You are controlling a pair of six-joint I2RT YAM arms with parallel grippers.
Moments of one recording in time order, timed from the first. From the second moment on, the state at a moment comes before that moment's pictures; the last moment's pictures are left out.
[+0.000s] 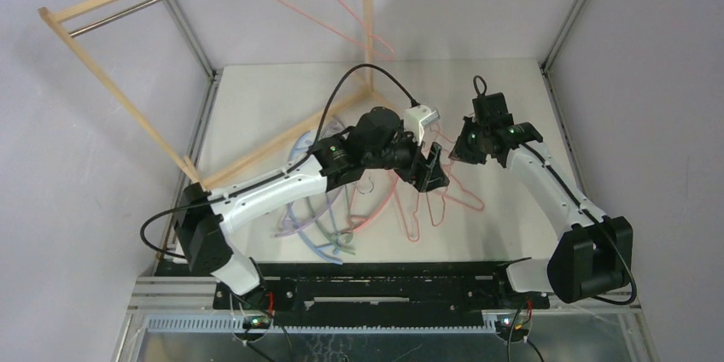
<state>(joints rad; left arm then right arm) -1.00 1.57 1.40 -0.26 0.29 -0.34 0.25 1.33 1.10 -0.74 -0.06 0.58</state>
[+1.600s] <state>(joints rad) -1.03 1.82 1.57 -0.56 -0.02 -0.33 0.30 1.37 1.27 -0.80 -0.19 0.60</state>
